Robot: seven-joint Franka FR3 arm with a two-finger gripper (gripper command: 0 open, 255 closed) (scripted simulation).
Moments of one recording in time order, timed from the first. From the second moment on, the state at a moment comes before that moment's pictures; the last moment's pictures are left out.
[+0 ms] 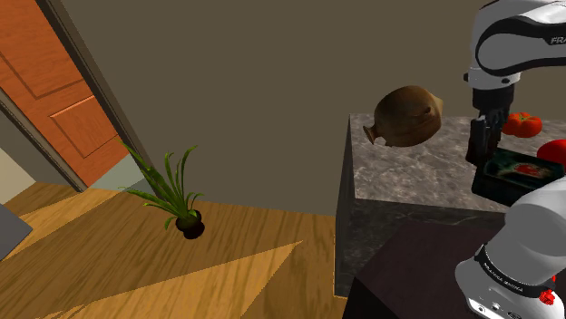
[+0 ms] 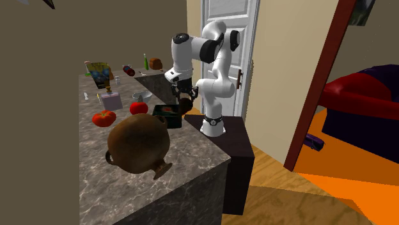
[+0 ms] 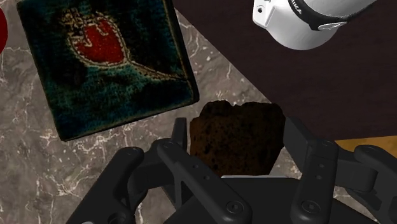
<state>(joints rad) -0.32 -0.84 -0.16 -2.65 -0.29 1.52 -0.28</state>
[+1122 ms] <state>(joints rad) -0.51 -0.88 -0.51 -2.64 -0.65 1.58 -0.62</state>
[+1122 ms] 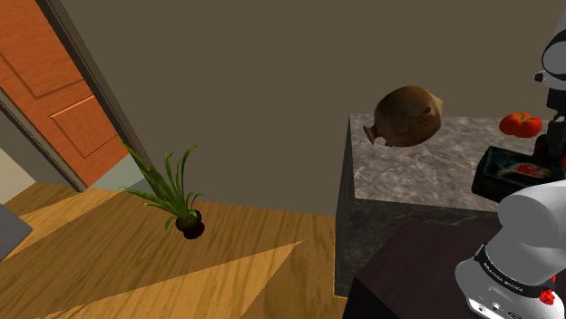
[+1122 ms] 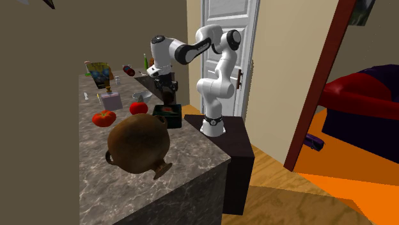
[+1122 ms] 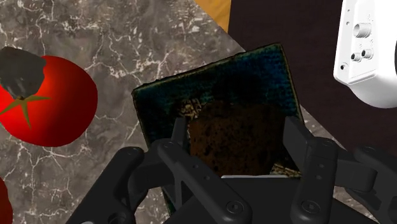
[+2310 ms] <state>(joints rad) -0.52 -0.84 -0.59 -2.75 -0.72 1.74 -0.57</state>
